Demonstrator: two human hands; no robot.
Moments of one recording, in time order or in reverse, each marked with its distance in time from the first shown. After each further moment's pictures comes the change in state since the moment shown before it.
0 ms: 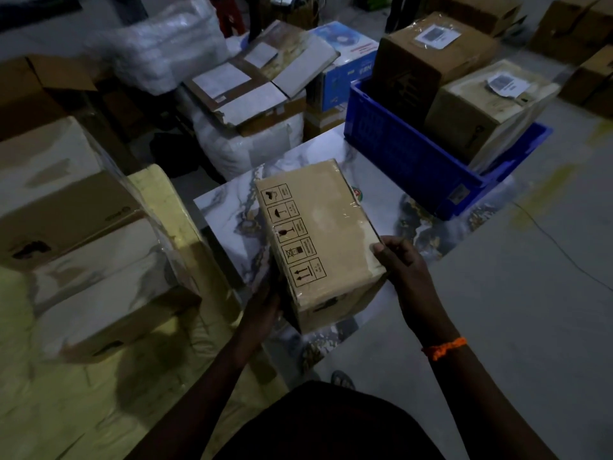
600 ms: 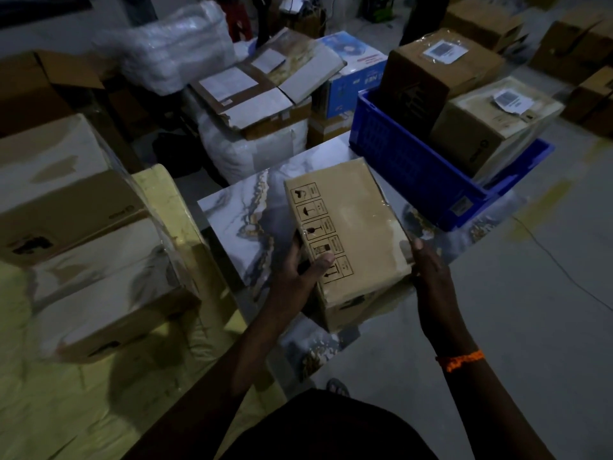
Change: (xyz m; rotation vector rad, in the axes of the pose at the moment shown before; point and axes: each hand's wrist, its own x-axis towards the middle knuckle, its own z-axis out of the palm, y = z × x) left_hand -0.042 0.143 0.053 -0.023 0.010 0.298; right_hand -0.009 -0.033 -0.003 -0.078 0.099 -0.059
